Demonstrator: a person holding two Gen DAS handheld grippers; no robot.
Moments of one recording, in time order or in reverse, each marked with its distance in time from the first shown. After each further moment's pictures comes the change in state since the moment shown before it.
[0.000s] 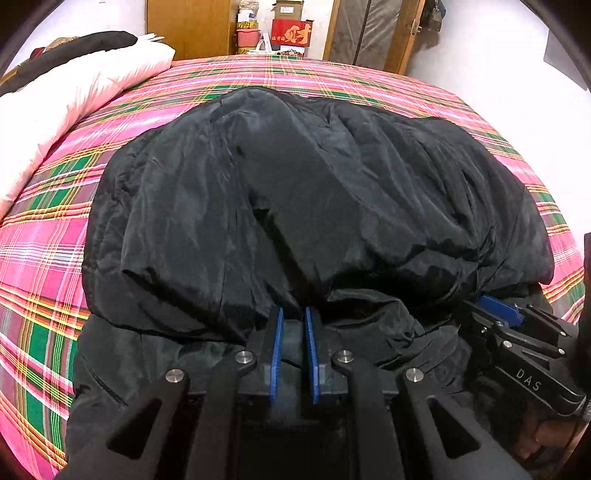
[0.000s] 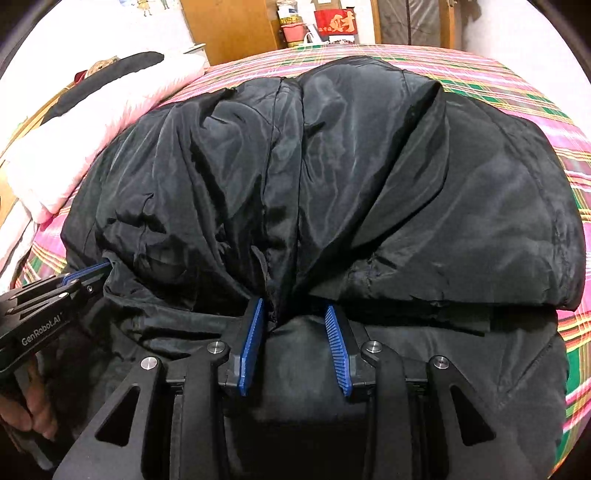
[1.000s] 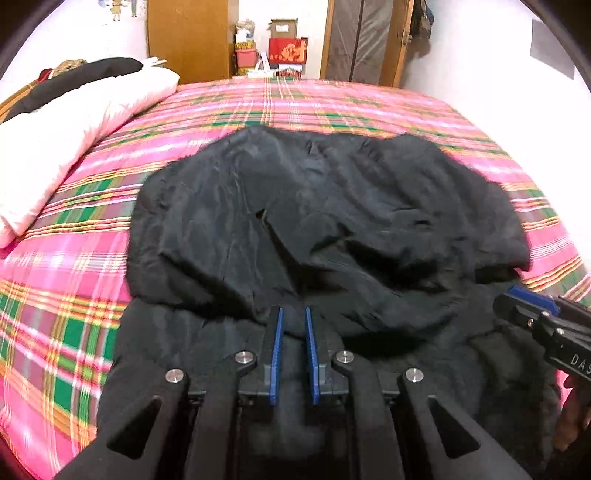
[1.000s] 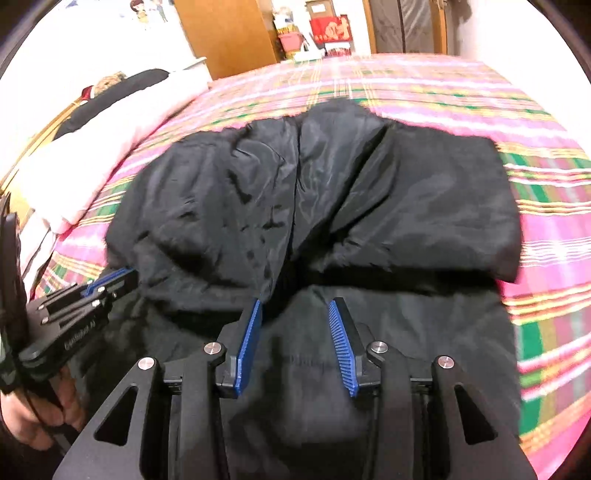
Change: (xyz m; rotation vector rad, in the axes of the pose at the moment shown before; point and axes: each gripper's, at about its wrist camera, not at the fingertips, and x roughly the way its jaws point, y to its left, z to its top) left arm -0.066 -0.015 -0.027 0.035 -0.078 0.021; right arm -0.092 0.000 -0.024 0.026 -0.047 0.023
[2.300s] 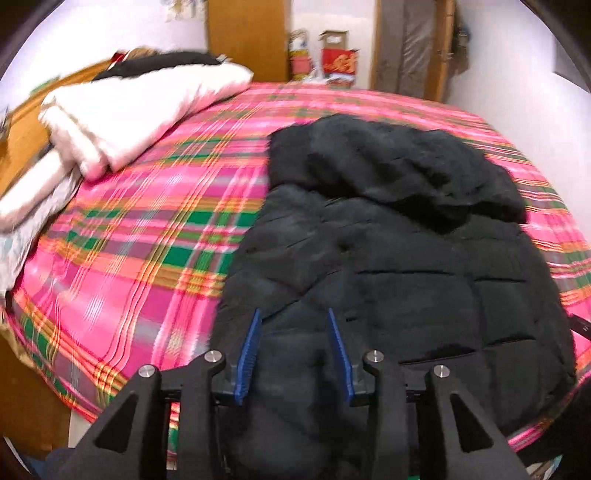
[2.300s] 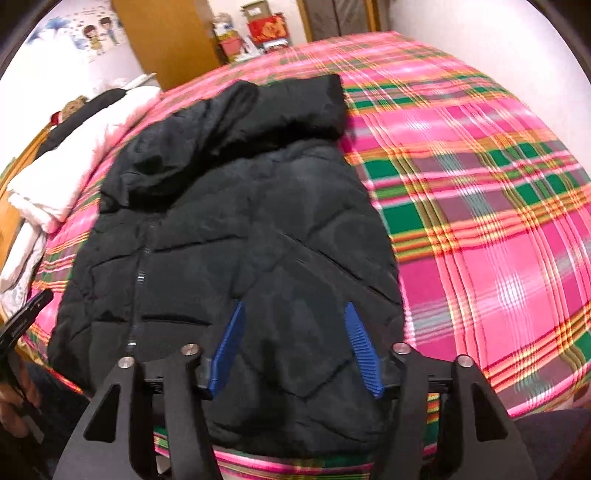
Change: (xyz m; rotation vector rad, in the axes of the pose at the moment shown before) left arm -0.115 0.074 -0.133 -0.125 -0.011 0.176; right arm -0.102 -0.079 -0.139 0.207 0.044 -0.126
